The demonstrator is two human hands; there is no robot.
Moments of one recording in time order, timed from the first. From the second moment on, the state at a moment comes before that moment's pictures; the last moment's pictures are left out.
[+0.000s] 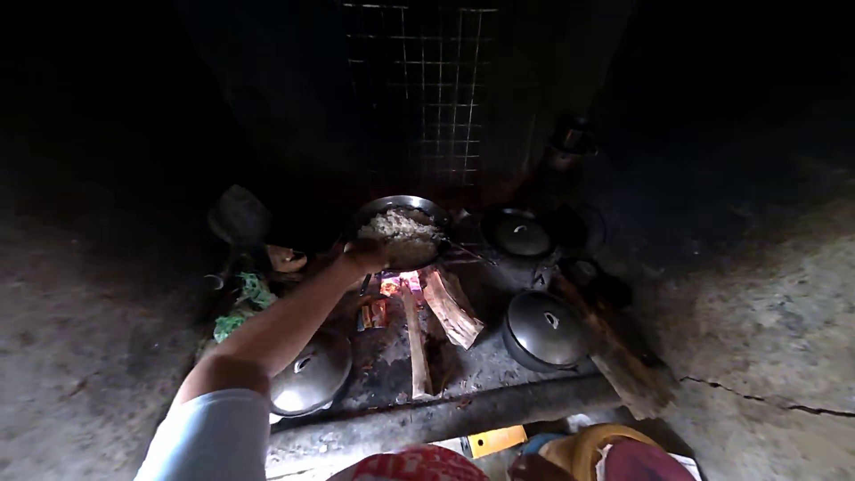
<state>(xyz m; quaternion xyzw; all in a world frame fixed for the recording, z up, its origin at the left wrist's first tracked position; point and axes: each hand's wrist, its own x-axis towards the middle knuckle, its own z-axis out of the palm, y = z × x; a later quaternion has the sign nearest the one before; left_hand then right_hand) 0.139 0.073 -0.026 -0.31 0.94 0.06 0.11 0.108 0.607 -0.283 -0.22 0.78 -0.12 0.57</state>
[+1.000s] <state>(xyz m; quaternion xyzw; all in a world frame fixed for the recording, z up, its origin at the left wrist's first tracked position) 0.135 -0.002 -0.031 -0.46 0.88 -0.07 0.11 0.000 0.231 0.014 -0.36 0.92 0.07 0.14</state>
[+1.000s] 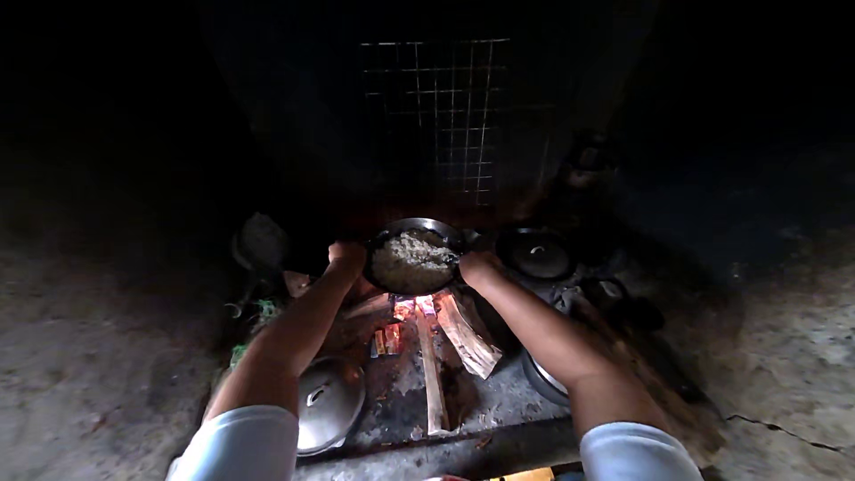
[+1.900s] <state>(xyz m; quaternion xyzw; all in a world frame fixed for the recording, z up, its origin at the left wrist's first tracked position) 0.146 0.019 0.027 -0.42 0.91 -0.03 0.07 -0.004 0.224 -0.011 -0.42 0.90 -0.05 0.12</state>
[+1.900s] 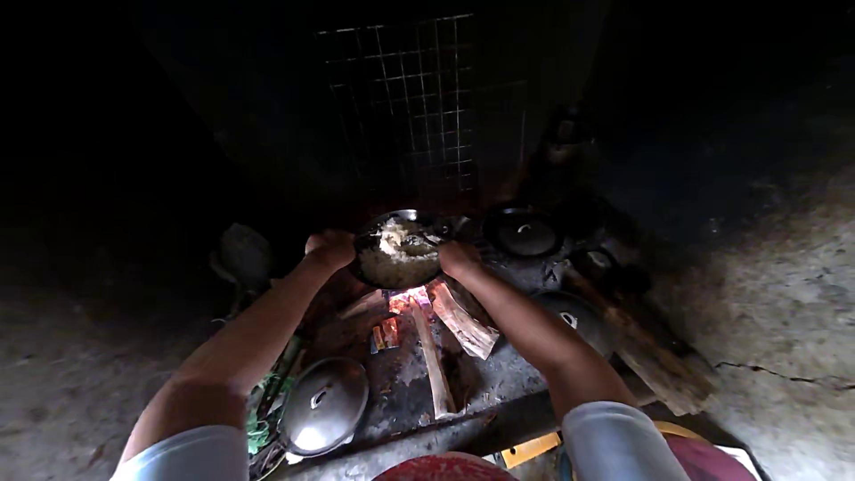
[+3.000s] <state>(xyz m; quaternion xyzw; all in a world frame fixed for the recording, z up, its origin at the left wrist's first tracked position) 0.158 -0.016 0.013 -0.39 0.92 -0.02 0.08 -0.002 0.203 -0.041 -0.40 0.90 -0.07 0.15</state>
